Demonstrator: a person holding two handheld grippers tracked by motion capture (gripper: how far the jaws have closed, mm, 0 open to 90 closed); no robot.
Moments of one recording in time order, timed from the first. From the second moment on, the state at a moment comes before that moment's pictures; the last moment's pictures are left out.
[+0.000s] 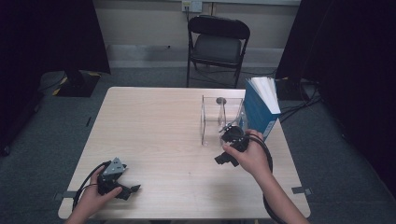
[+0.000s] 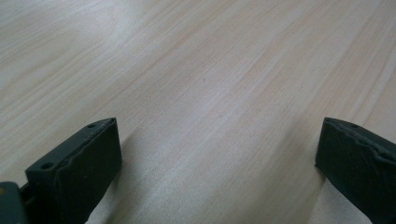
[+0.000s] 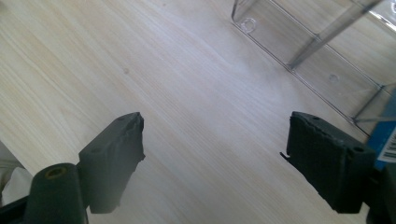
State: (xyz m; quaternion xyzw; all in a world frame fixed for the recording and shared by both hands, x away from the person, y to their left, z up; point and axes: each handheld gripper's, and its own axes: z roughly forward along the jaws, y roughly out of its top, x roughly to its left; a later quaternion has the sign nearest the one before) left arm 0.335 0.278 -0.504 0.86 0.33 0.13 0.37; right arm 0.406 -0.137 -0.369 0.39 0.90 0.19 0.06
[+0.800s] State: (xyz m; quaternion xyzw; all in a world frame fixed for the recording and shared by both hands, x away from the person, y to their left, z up) left arm 0.335 0.278 -0.504 0.86 0.32 0.13 0.36; right arm 0.402 -0.100 -0.395 0.35 0.92 0.20 0.03
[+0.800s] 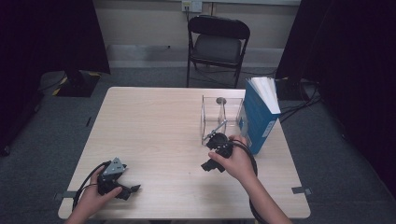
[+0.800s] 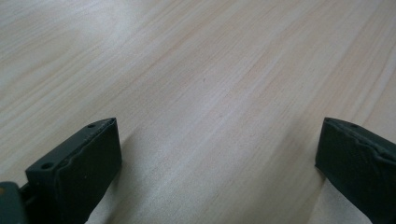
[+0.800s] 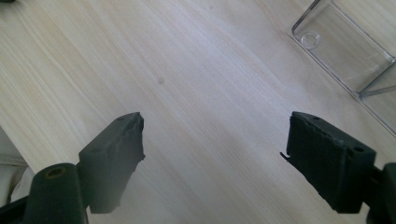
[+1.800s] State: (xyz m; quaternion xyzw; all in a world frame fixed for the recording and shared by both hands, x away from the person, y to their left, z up) left arm 0.335 0.278 -0.504 0.86 0.32 0.13 0.36; right arm 0.404 -0.065 -0.433 0.34 0.91 0.22 0.00
